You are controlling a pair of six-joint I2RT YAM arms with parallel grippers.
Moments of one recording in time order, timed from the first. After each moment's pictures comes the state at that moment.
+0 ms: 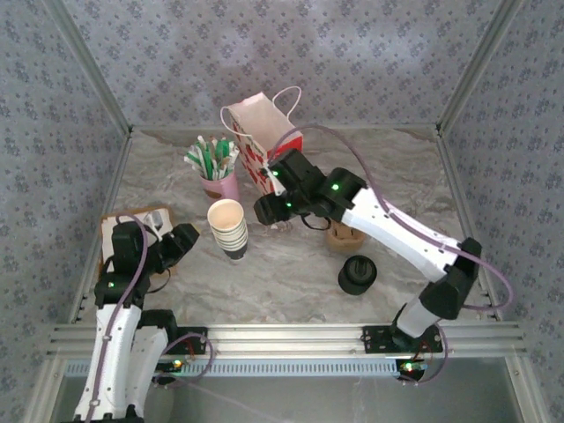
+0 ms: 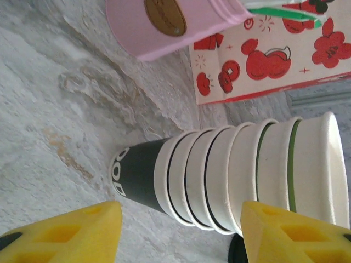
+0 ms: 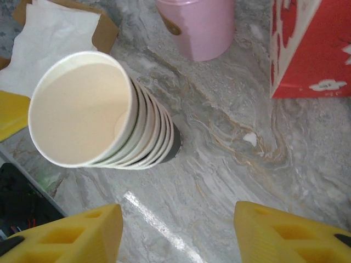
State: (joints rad) left arm 0.02 0.55 0.57 -0.68 0.50 -0.80; right arm 0.93 1.62 1.72 -0.98 -0.01 0.37
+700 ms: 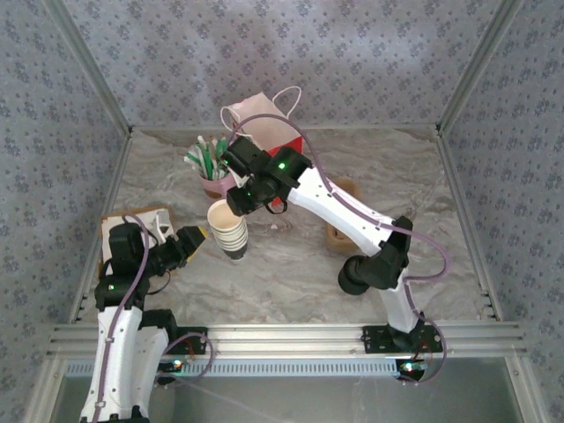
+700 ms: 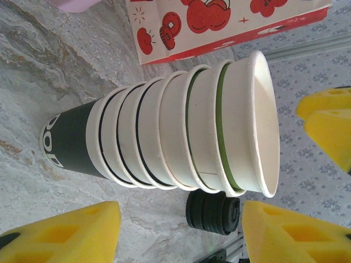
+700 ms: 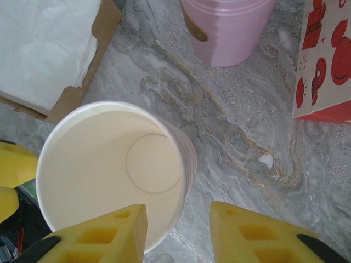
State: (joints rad) left arm 0.05 0.53 0.56 -0.65 0.76 -0.80; right arm 0.98 2.04 2.29 -1.27 0.02 0.32
